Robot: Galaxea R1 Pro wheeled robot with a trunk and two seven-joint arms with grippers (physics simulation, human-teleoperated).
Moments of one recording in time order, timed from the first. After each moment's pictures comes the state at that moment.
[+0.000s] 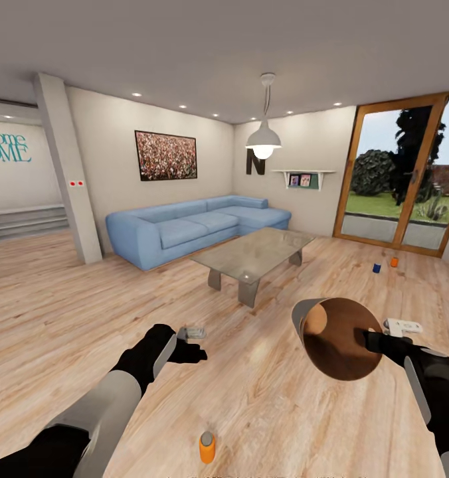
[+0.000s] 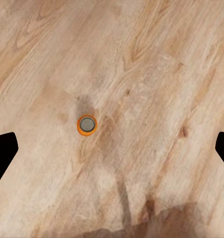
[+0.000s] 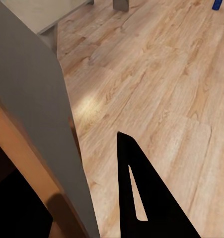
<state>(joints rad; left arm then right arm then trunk) -0.84 -0.12 -0.12 -0.51 0.10 0.80 -0.09 -0.47 -0.26 -0.32 -1.18 0.01 0.60 0.21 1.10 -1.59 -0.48</state>
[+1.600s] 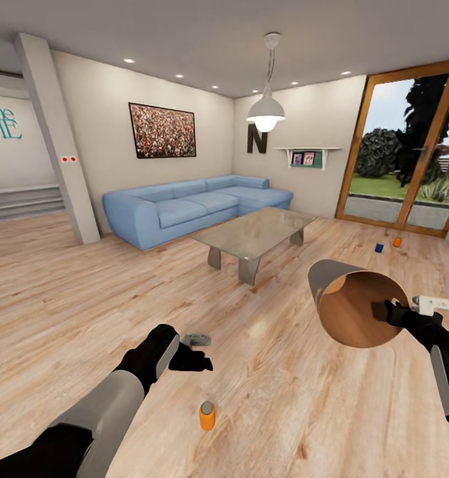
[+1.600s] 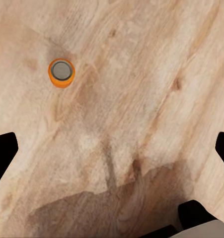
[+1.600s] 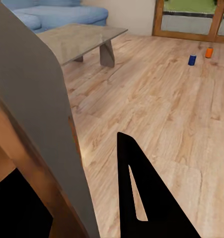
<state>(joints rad) -0.84 -0.14 -0.12 -0.50 0.10 0.92 -0.16 -0.49 -0.27 -0.44 -1.34 0.00 0.46 0.25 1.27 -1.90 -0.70</state>
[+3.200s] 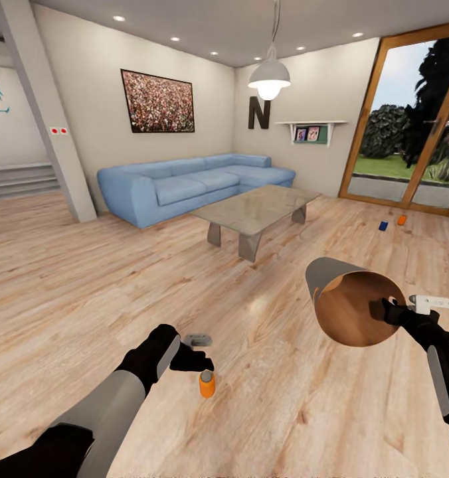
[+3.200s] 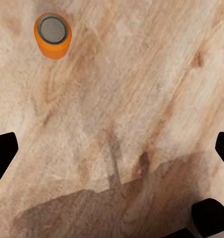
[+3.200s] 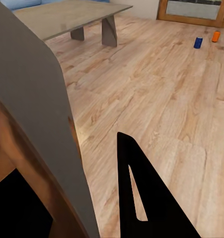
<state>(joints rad) -0.84 -0.14 -0.12 -0.50 0.09 0.92 -0.16 -0.48 -0.26 -0.43 -1.34 0.00 0.42 0.26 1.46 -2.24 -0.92</state>
